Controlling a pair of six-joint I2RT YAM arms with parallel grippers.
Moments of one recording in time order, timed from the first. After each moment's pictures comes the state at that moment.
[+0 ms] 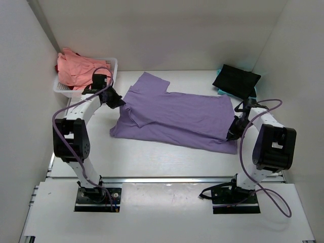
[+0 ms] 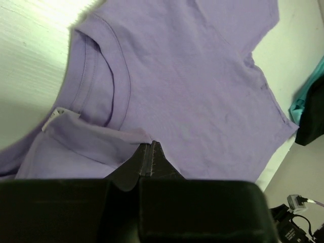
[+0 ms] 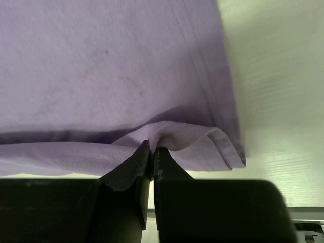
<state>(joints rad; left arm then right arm) -0.05 1.75 1.34 -0.47 0.22 -0.79 -0.21 1.62 1.02 -0.82 -0.18 0.37</state>
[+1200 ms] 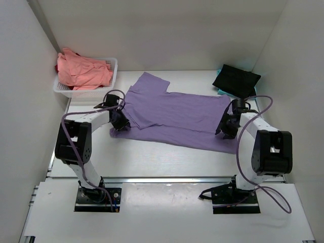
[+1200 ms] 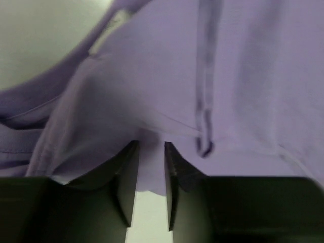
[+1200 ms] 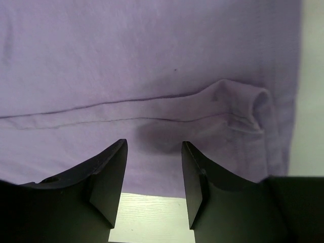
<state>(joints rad) -0.17 1.71 1.02 -0.41 0.10 -0.76 -0.07 1.54 0.92 -0.58 -0.12 0.42</state>
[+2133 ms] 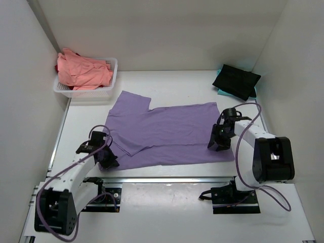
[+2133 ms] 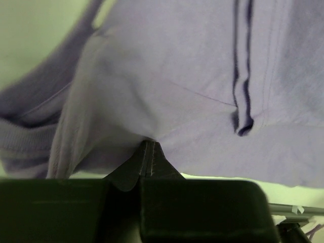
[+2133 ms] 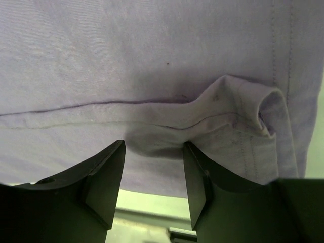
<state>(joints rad) -0.13 0.99 0.42 -0.67 0.11 -0.77 0.07 1.50 0.80 -0.64 -0.20 0.35</state>
